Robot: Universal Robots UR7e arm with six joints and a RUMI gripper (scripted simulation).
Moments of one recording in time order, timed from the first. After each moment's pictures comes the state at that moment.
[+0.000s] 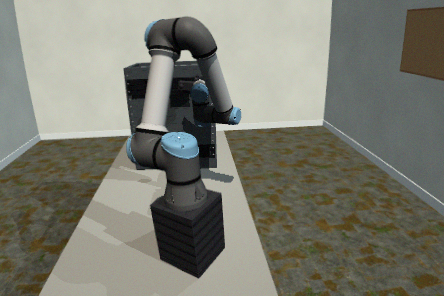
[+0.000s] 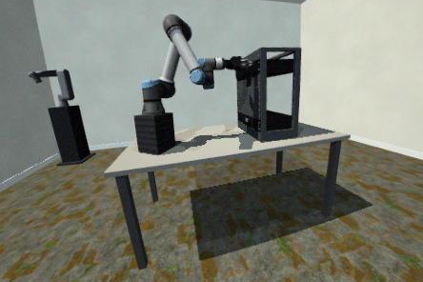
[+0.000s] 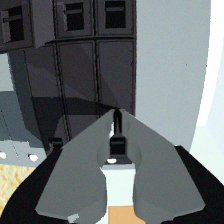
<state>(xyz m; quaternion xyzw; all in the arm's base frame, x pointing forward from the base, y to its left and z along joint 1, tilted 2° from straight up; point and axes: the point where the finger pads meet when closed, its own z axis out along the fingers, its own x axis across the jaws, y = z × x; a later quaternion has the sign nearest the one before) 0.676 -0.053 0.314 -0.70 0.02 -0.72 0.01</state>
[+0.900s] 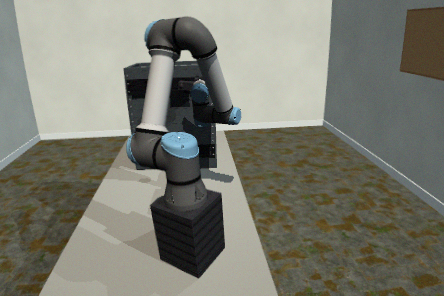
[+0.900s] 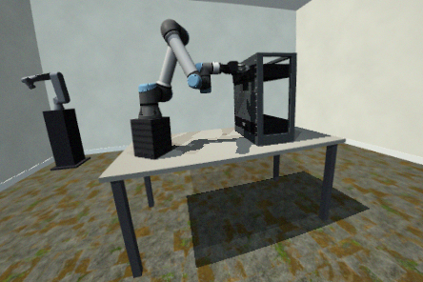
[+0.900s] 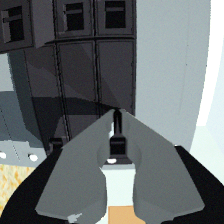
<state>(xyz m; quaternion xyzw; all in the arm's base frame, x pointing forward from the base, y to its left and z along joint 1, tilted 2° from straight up) 0.676 -0.053 0.314 -0.70 0.02 -0.72 0.01</state>
